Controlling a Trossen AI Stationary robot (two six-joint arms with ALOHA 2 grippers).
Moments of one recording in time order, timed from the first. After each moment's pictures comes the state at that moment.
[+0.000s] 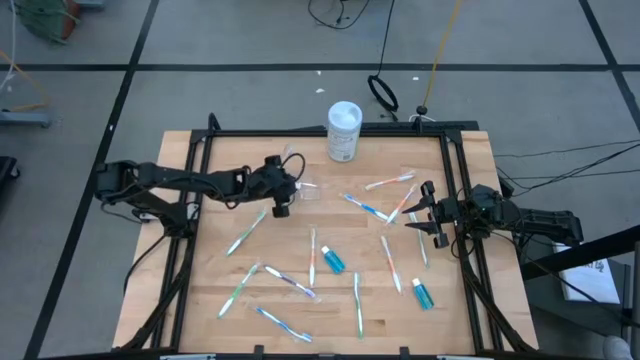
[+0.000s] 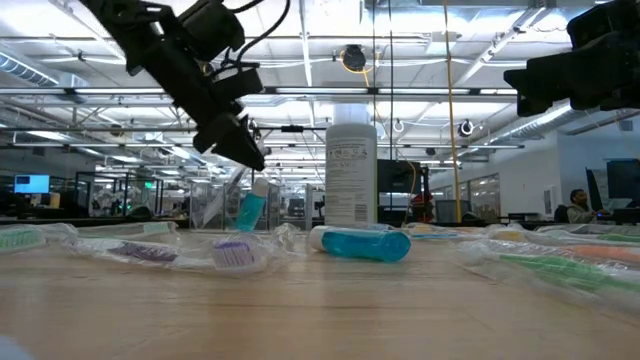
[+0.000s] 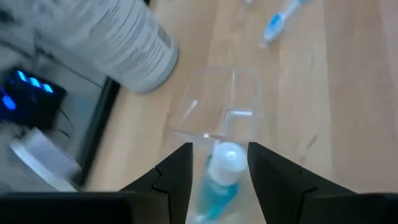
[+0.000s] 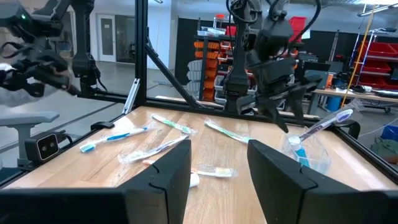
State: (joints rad) left arm 0.19 1.41 0.75 -0.05 -0.29 0.38; right arm -0.13 0.01 0.02 0.07 -0.32 -0.07
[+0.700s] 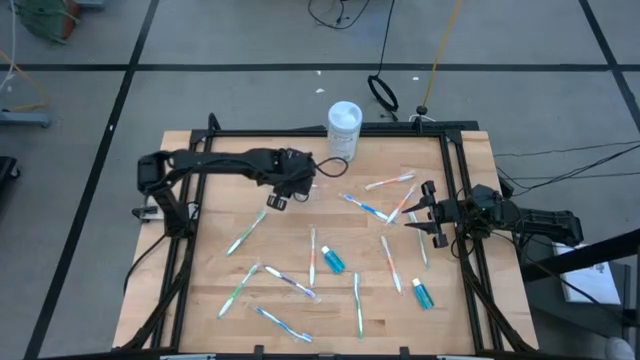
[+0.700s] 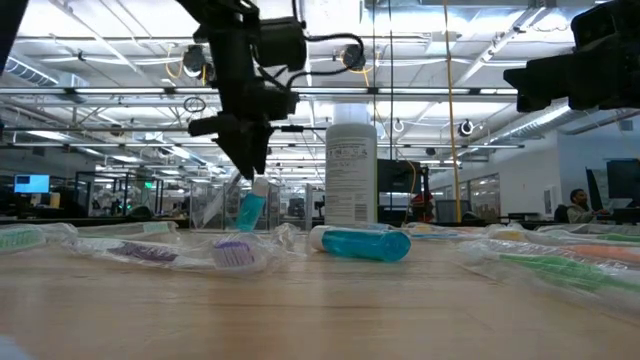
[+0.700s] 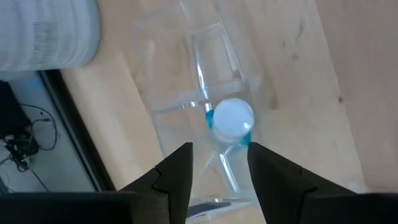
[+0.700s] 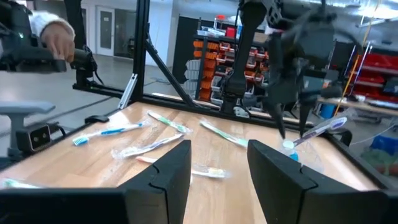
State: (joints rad) left arm 0.24 1.74 1.31 -0.83 -0.26 0.70; right arm -0.13 0.01 0.02 0.07 -0.31 -0.15
